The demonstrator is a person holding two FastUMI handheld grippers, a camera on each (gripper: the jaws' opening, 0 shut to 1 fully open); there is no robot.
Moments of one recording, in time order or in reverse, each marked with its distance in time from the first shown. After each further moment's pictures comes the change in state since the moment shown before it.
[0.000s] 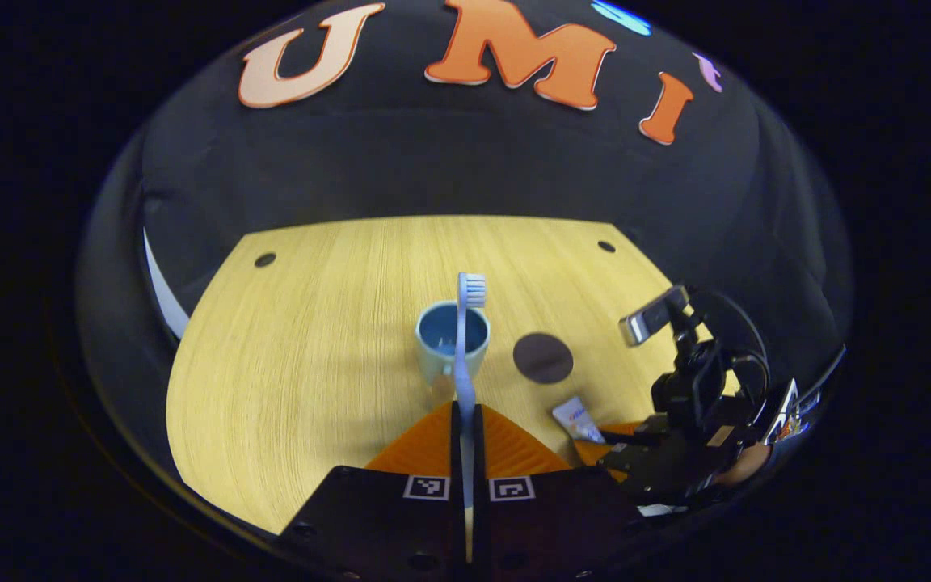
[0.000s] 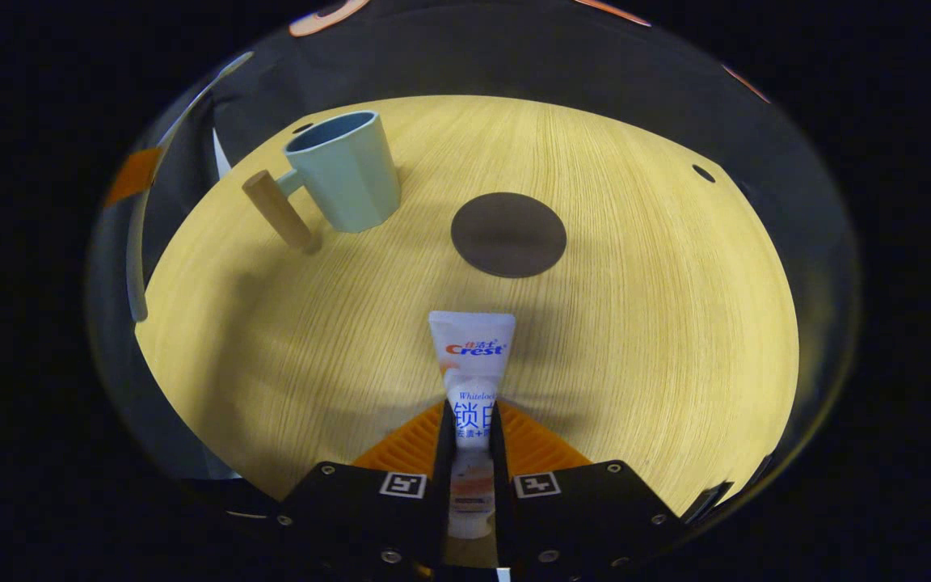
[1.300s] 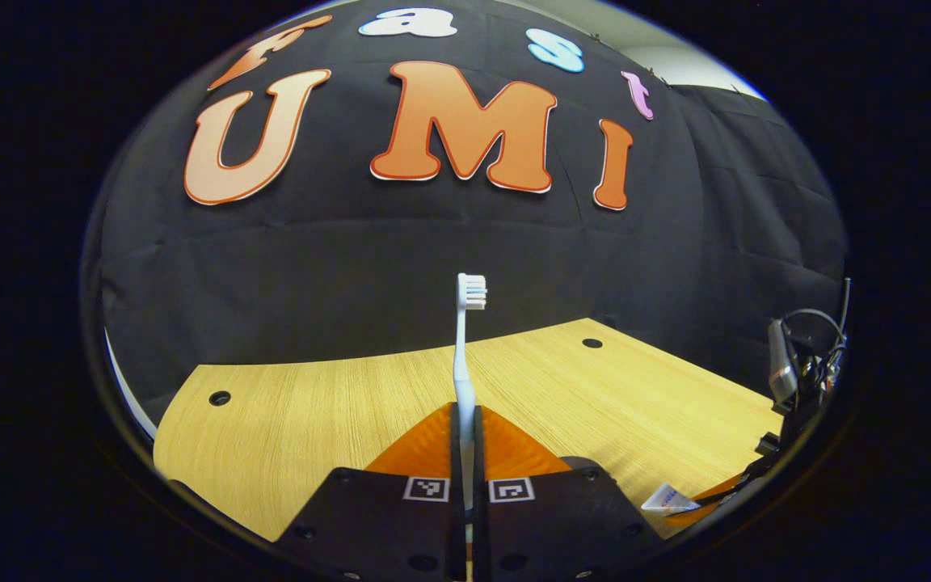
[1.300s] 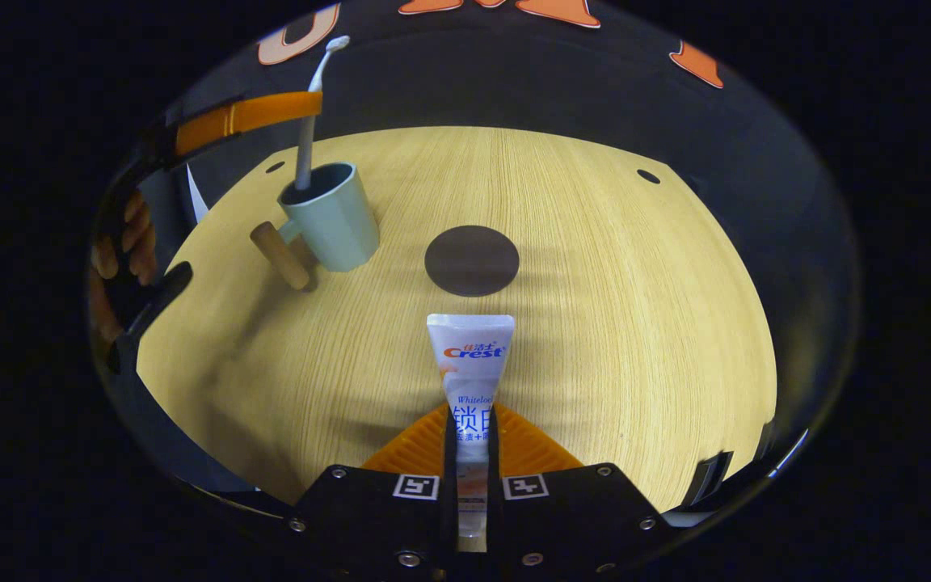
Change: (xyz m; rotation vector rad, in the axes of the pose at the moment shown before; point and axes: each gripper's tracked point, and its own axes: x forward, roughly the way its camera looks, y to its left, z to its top) left arm 0.106 0.009 0.083 0.148 -0.455 -0.118; right arm -0.024 -0.002 0.020 0.086 -0.127 -0.091
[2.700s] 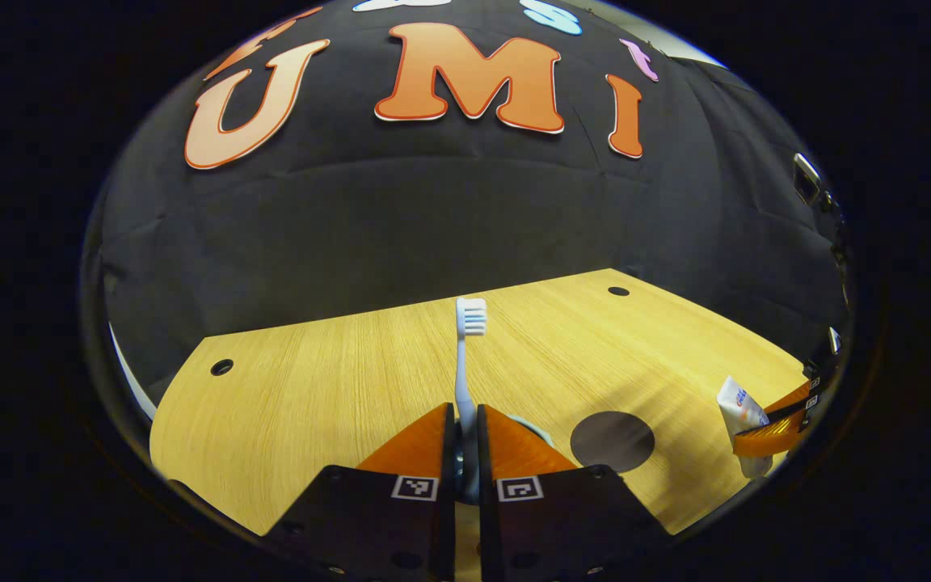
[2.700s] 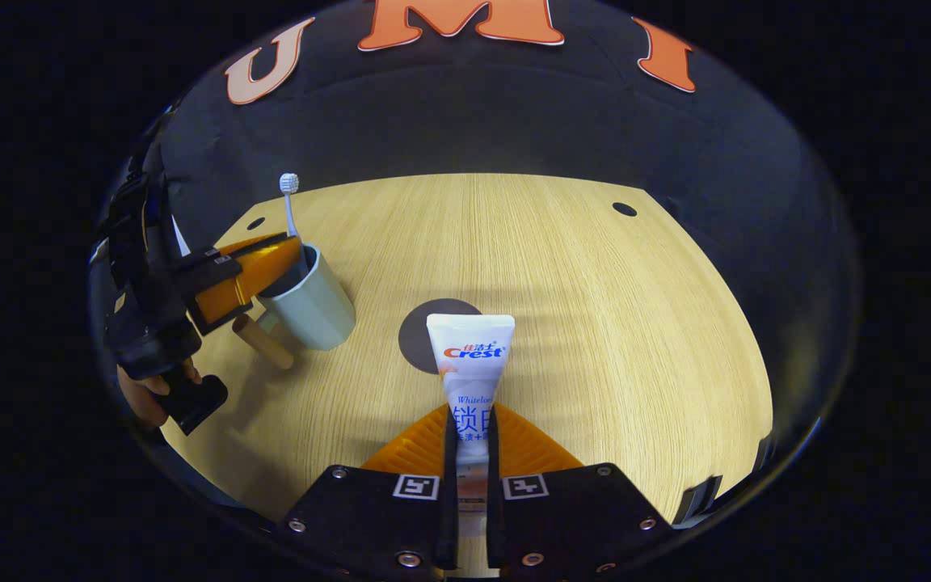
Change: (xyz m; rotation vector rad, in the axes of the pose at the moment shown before) left arm 0.015 0.020 -0.075 0.027 0.171 0.062; right arm -0.020 -0.034 0.079 0.073 -0.133 -0.013
